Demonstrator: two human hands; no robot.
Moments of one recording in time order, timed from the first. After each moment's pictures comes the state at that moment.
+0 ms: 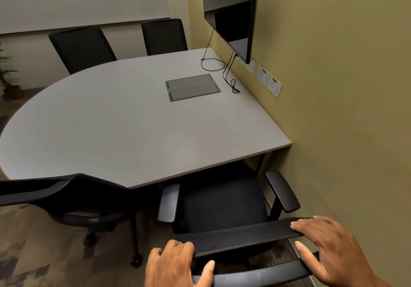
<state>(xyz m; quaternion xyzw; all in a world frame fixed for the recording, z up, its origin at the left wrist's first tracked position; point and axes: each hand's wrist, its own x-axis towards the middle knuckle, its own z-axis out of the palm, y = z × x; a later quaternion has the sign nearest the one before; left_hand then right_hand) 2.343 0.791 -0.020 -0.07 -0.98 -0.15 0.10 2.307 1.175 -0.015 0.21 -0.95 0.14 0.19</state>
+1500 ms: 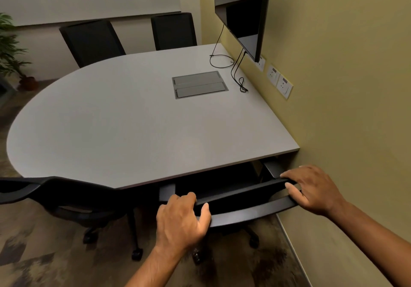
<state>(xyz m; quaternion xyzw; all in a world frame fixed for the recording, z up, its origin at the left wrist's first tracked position) 2.227 0.820 -0.011 0.00 -0.98 -0.18 0.11 2.126 1.196 -0.003 0.26 -0.94 0.12 0.15</state>
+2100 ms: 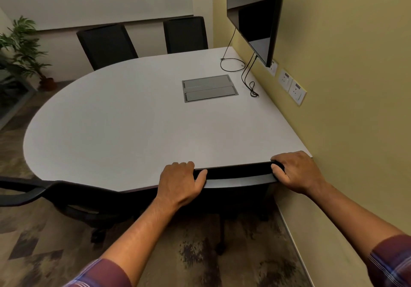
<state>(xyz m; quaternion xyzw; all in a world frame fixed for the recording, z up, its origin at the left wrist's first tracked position) 2.112 0.788 0.003 -0.03 -0.99 -0.08 0.09 2.028 1.156 -0.009 0.25 -0.95 0.12 0.13</state>
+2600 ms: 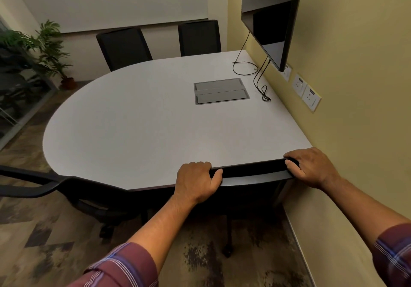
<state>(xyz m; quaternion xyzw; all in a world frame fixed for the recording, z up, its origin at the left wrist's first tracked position) 2.092 0.814 0.000 -0.02 -0.99 -0.09 0.07 1.986 1.176 -0.008 0.27 -0.94 0.13 0.15</state>
